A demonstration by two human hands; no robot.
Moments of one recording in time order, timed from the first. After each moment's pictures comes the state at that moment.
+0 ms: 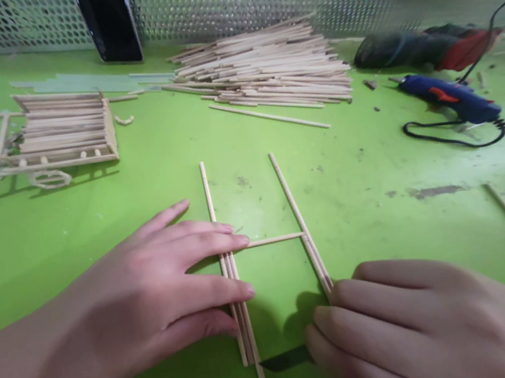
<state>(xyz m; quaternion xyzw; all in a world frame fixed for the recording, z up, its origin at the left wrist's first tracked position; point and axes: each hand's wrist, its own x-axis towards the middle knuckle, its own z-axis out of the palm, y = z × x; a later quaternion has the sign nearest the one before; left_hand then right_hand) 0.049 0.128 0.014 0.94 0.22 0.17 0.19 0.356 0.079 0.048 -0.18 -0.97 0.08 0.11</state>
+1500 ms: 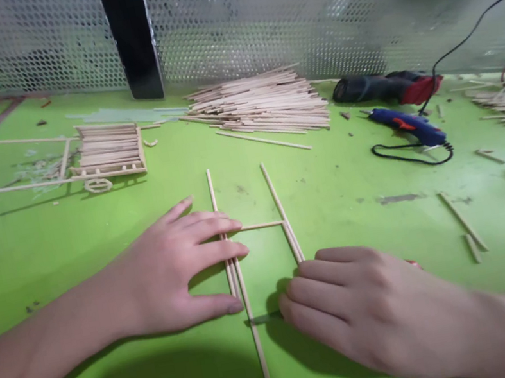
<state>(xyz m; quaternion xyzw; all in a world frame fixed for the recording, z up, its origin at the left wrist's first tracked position) 0.057 0.122 0.017 0.93 0.27 0.18 0.18 0.341 0.074 0.056 -0.19 -0.98 0.02 0.09</state>
